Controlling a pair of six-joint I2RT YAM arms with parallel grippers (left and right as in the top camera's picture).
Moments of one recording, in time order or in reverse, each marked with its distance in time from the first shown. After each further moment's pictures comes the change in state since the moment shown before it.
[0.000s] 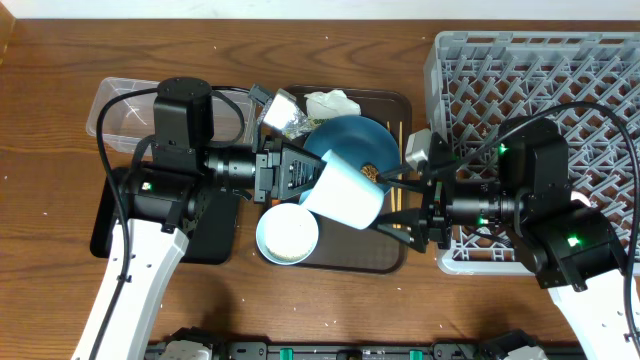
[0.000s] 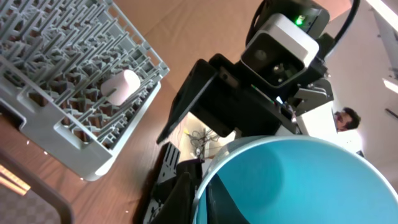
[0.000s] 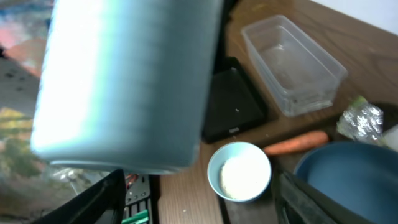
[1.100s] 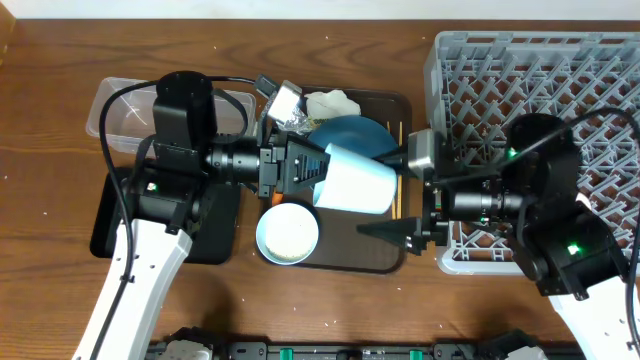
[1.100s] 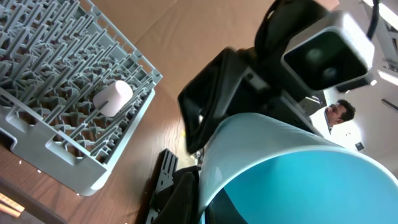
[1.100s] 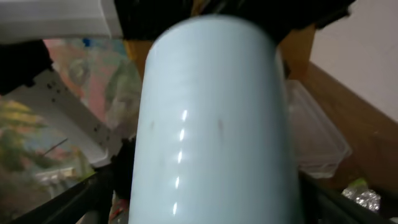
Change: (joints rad) left arm -0.024 0.000 0.000 0.172 0.006 -0.116; right arm 0.032 -0.020 0.000 0.253 -0.085 0.031
